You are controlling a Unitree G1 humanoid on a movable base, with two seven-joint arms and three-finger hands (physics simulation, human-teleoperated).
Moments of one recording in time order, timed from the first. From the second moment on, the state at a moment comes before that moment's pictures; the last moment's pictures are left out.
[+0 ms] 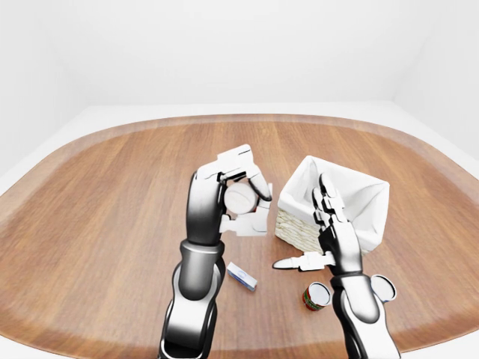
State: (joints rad) left arm -0.13 -0.13 -0.32 -0.60 0.21 0.09 0.05; right arm 0.24 -0.01 0.10 -0.51 -0.09 0.09 0.01
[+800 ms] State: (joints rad) left arm -0.09 -0.19 -0.54 -0.48 0.26 0.09 0.10; right arm 0.25 -0.01 0.10 -0.54 -0.10 0.09 0.00
